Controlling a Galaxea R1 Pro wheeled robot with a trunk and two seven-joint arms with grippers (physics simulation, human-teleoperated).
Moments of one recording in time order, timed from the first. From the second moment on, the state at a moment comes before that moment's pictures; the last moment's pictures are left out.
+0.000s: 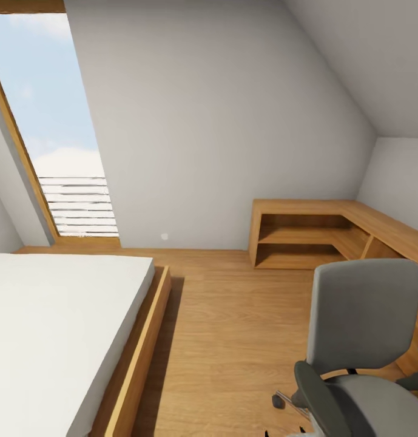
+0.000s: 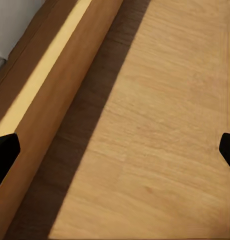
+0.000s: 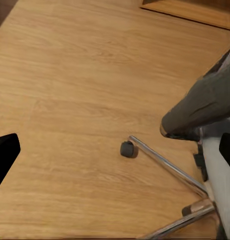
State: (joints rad) left arm 0.05 -0.10 -0.15 -0.68 0.31 -0.31 0.26; right arm -0.25 0.05 0.31 -0.15 0.02 -0.66 -0.37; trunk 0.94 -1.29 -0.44
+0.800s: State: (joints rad) left arm -0.10 -0.12 -0.14 -0.86 0.36 0.20 0.26; right arm -0.37 0.04 0.28 -0.30 -0.13 -0.22 -0.10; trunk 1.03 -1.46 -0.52
